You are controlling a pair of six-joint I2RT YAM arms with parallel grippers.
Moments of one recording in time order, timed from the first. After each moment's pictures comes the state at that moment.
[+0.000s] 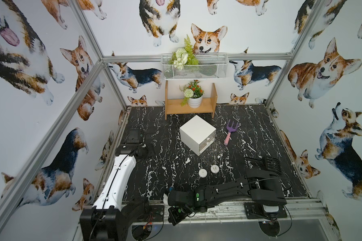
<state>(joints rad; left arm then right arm) 0.02 1.12 0.93 -0.93 0.09 -0.40 1.50 1.92 1.16 -0.17 -0.29 1.05</state>
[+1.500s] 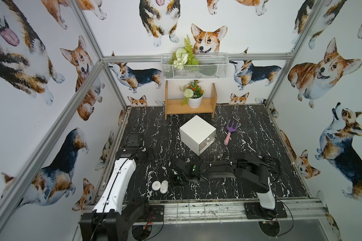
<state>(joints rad) 0.03 1.08 0.86 -0.94 0.10 -0.40 1.18 2.02 1.30 -0.18 -0.24 0.98</state>
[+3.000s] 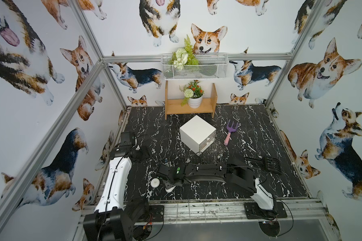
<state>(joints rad) 0.17 1.09 0.90 -0.96 0.16 -0.33 1.28 2.22 1.68 -0.66 0.18 0.81</state>
